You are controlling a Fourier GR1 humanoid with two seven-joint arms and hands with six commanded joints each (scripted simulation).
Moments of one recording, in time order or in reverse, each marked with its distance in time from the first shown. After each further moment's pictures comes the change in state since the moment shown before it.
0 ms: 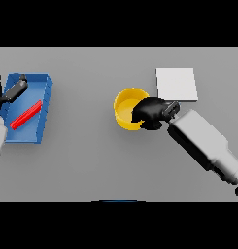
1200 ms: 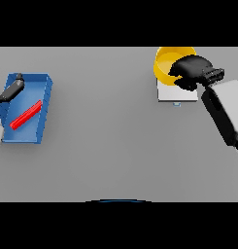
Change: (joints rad) left arm 0.003 0.011 0.013 -0.001 0.006 -0.007 0.012; right arm -0.153 -0.121 -0.247 0.274 -0.006 -0.167 0.026
